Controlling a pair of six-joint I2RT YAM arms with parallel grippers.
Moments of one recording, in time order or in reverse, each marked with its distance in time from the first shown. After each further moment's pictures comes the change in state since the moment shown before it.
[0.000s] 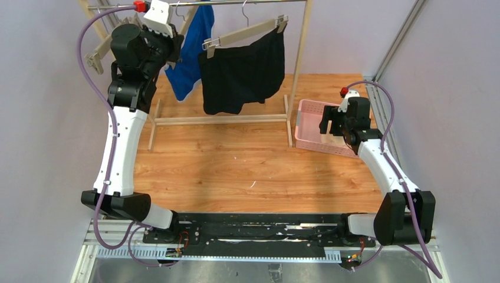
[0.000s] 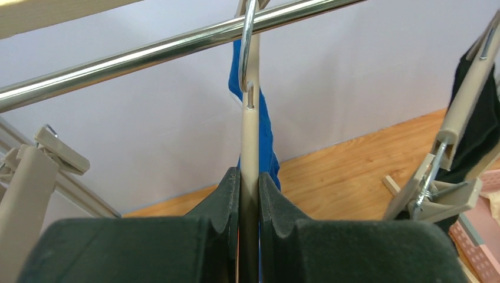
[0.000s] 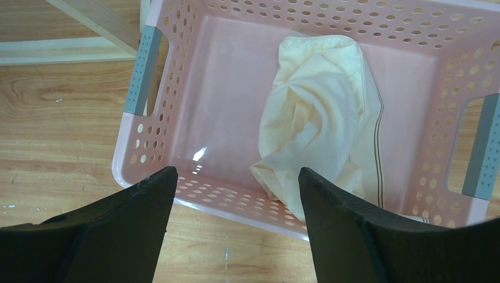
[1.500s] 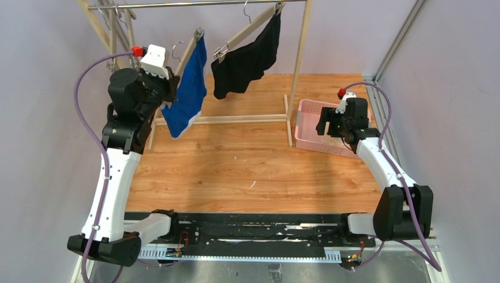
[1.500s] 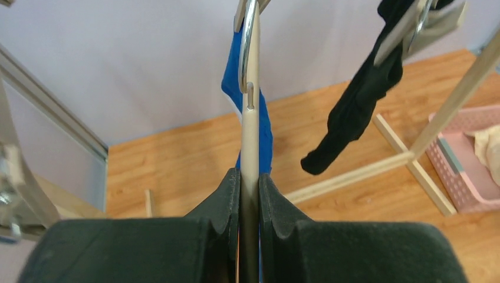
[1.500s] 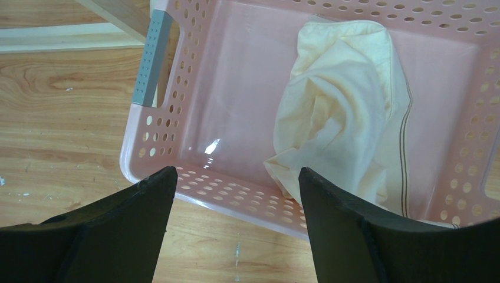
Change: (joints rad) left arm 0.000 -0.334 -0.448 0.020 -0.037 -0.026; right arm 0.000 0.035 -0.005 0.000 -0.044 0.020
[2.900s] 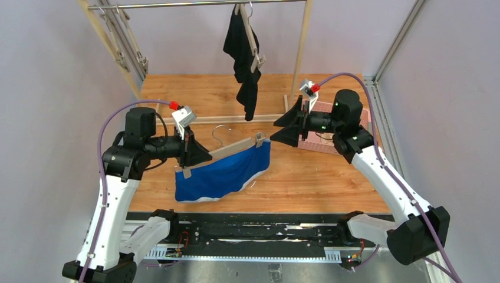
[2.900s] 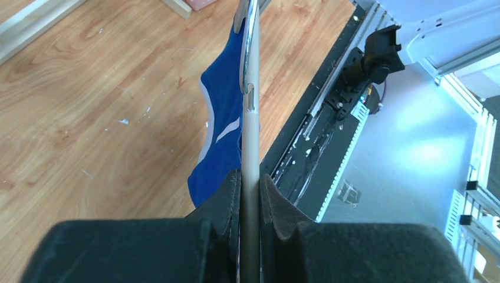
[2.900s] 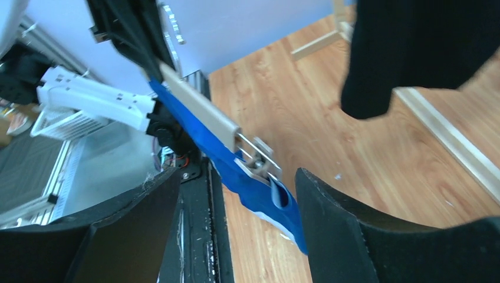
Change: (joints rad) left arm -0.037 -0.240 -0.239 -0.625 0.762 0.017; right arm 0.307 -0.162 0.107 0.285 -0.913 0.157
